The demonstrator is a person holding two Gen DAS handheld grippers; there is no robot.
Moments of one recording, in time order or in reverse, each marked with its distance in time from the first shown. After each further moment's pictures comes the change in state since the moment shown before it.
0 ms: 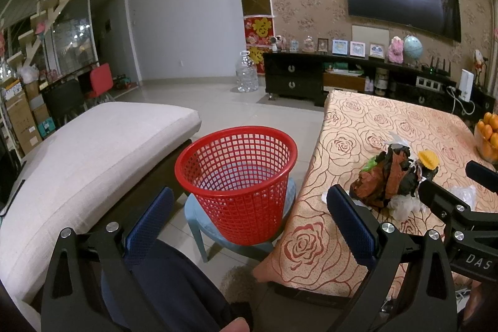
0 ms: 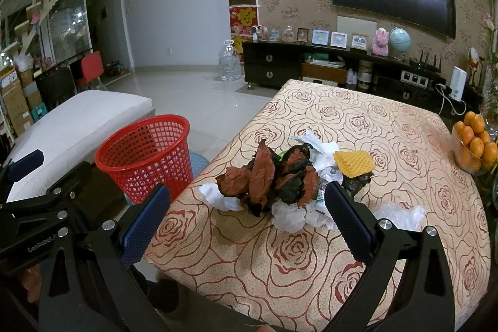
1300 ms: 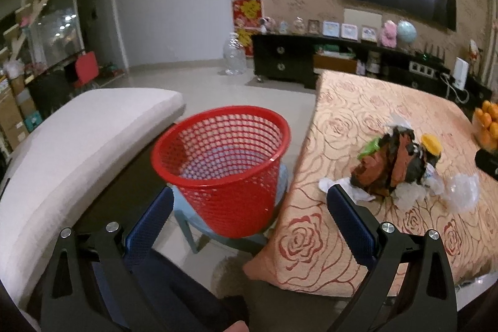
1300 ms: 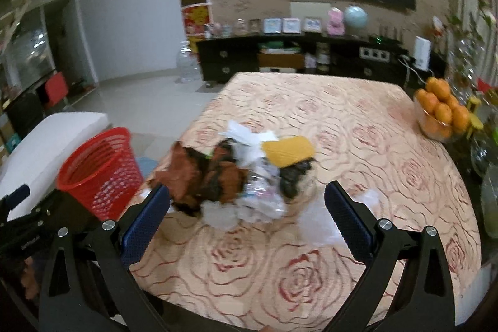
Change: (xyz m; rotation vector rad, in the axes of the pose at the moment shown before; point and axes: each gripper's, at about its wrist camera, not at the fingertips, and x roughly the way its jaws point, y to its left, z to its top) left arm 0.042 -0.007 -0.008 0.031 0.096 -0.072; right arm -0.005 -0.078 -0.005 0.165 0.026 -0.143
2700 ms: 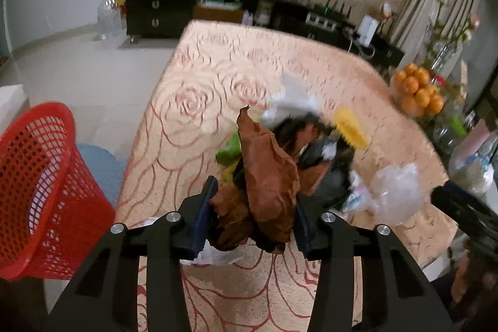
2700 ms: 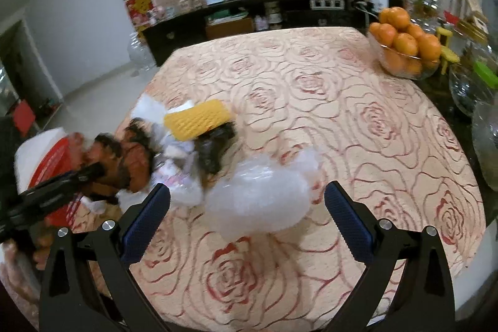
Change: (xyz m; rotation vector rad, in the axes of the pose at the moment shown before) left arm 0.115 -0.114 0.044 0.110 0.207 -0.555; right arm 0.039 -0.094 -0.021 0.215 0.130 -0.116
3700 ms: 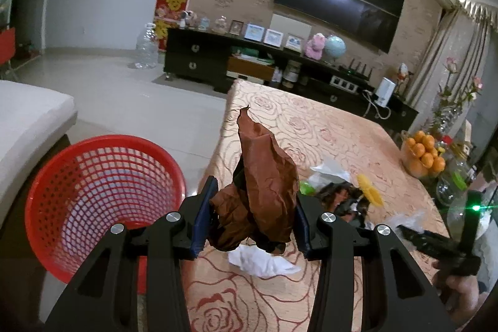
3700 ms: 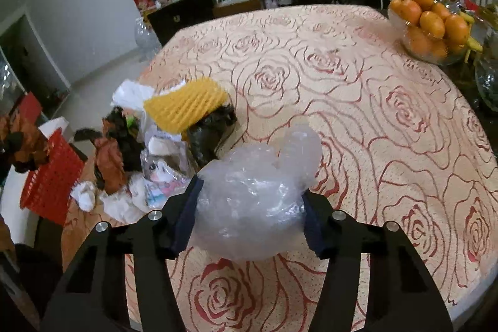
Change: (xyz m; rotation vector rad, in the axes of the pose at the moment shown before) left arm -0.083 0.066 0.006 -0.118 -0.232 0.083; right arm 0.042 -0.002 0.000 -0.020 0.074 0.070
